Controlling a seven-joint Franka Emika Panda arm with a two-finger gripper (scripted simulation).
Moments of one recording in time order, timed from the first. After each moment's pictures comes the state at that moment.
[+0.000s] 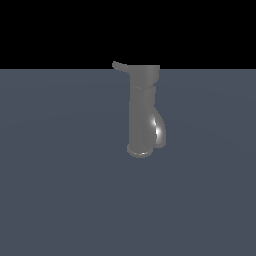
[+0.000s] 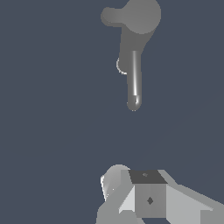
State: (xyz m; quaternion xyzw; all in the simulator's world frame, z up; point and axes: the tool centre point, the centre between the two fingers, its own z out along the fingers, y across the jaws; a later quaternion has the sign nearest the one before) arm -0.259 0.000 0.483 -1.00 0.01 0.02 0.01
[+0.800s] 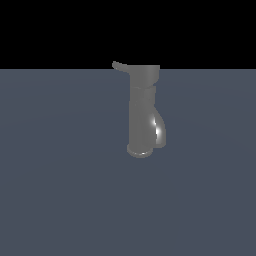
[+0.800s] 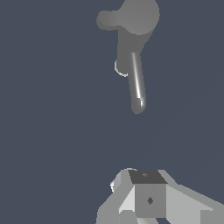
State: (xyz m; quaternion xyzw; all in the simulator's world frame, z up) arm -0.244 0.017 0.470 -1.00 0.06 0.02 0.01
